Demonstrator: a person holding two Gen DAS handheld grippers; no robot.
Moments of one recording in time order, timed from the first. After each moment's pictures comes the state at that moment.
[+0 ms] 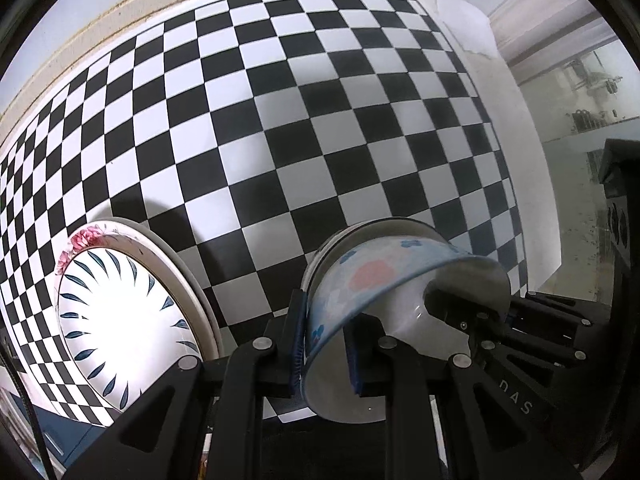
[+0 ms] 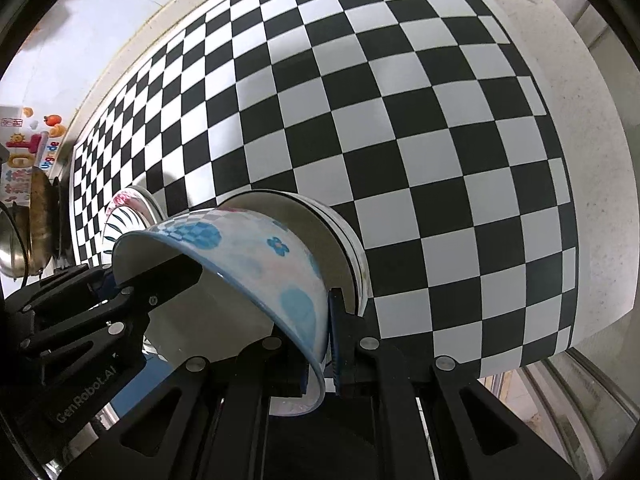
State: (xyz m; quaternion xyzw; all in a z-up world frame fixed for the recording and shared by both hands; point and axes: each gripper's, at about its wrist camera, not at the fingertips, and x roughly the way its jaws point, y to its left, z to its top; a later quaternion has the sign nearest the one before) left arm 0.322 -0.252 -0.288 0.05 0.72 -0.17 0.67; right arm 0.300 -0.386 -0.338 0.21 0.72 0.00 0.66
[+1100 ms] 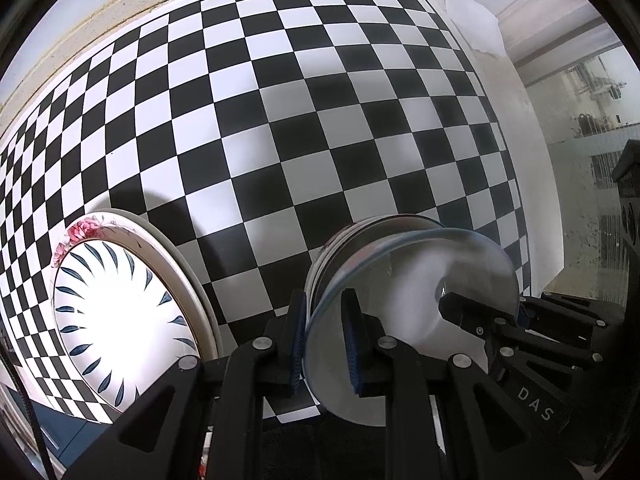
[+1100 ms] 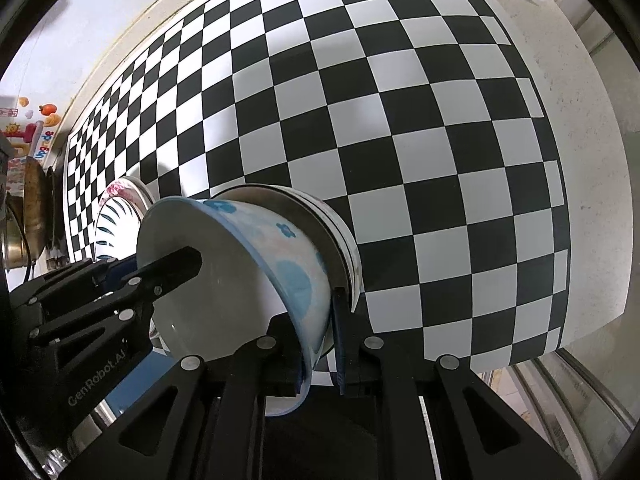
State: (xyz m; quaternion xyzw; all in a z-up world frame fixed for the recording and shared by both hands) left arm 0.320 -0.252 -0.292 0.05 0.72 -0.17 0.67; right arm 0.302 -0.387 -0.335 0.19 0.73 0.00 0.66
